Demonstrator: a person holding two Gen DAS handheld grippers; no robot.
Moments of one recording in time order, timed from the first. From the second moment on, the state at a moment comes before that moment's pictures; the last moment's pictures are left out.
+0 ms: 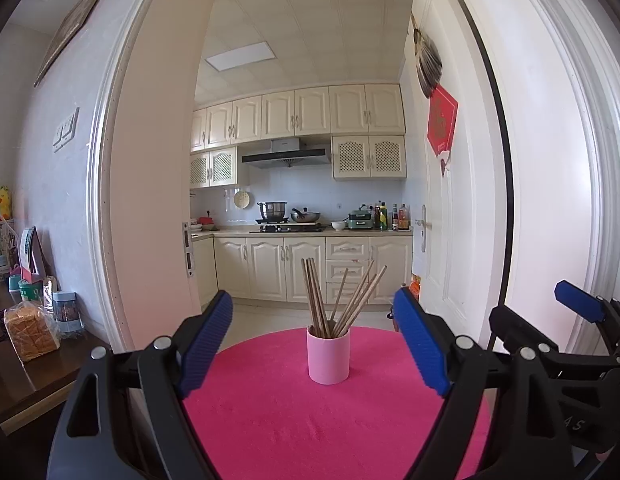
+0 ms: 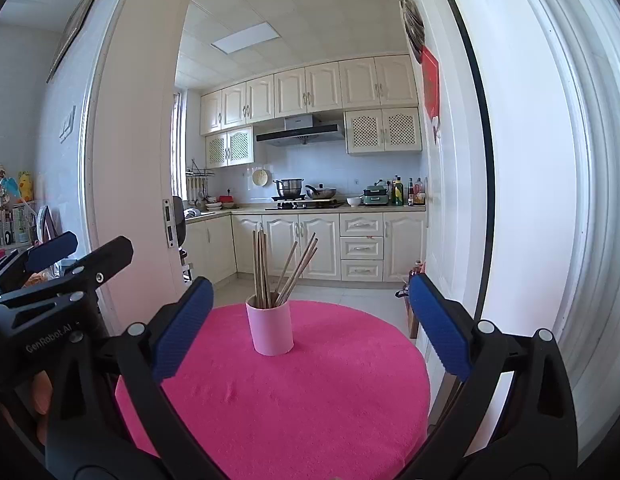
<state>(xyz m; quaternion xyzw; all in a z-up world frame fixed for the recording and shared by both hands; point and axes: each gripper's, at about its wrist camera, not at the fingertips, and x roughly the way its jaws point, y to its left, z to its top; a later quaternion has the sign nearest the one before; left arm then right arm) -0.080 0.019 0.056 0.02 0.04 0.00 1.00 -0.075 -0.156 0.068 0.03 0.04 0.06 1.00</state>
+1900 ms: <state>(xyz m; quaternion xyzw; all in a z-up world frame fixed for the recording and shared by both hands) -0.067 0.010 0.046 0.01 0.06 -0.03 1.00 -0.069 -0.167 0.063 0.02 0.06 0.04 1.00</state>
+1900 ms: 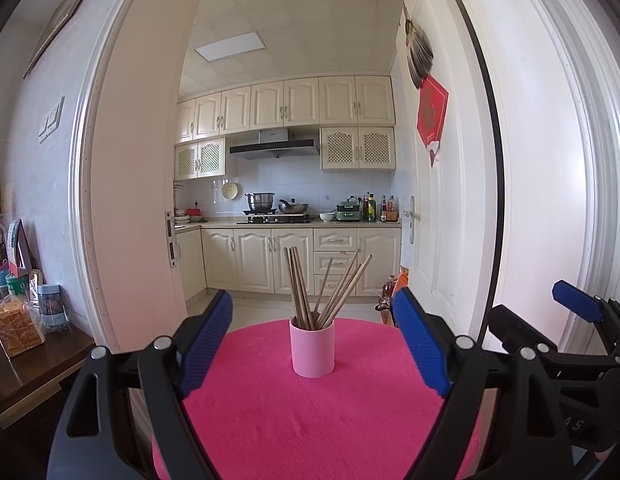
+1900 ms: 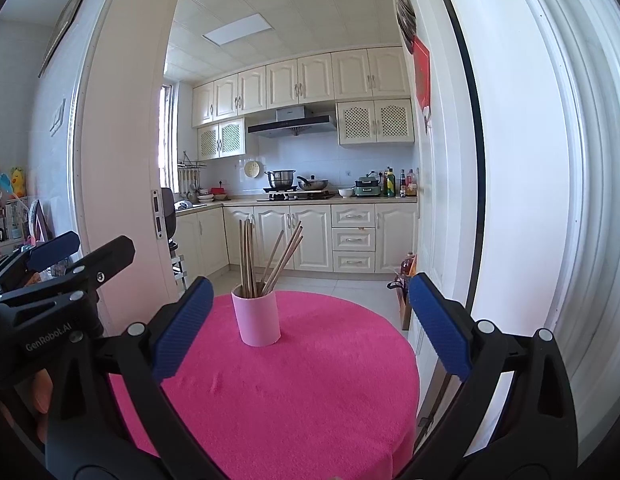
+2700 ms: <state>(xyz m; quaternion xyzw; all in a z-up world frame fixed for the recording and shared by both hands) -0.062 0.011 0.039 0.01 0.06 -0.03 1.00 -0.064 -0.167 0.062 0.02 0.07 0.04 1.00</state>
